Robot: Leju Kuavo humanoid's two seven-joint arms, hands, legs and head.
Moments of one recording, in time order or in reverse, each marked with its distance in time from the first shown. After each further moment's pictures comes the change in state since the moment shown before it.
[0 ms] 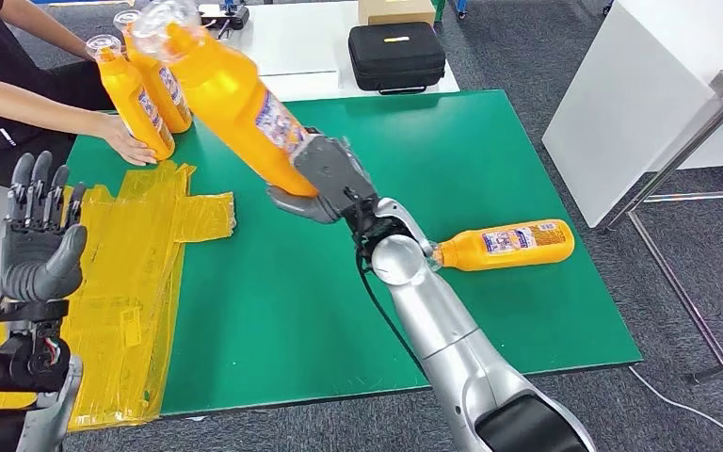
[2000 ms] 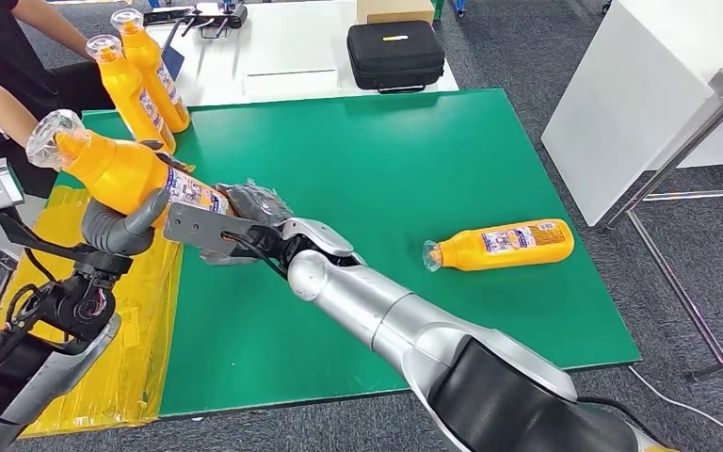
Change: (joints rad) left arm -0.345 0.181 -0.569 0.166 0.368 0.037 -0.038; right arm -0.277 0.081 0.572 0.506 -0.173 -0.110 0.096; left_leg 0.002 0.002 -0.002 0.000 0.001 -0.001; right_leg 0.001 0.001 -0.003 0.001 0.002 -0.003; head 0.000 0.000
